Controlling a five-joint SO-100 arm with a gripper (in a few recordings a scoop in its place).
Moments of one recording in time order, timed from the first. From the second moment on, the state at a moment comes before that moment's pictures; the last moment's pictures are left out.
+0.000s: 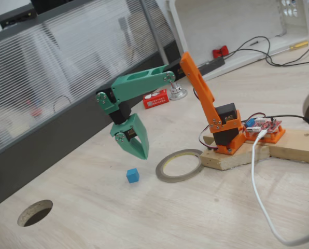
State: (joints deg) arm 52.3 77.3 78.7 100.2 82.6
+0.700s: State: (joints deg) arm 52.6 62.1 62.9 96.6 82.6
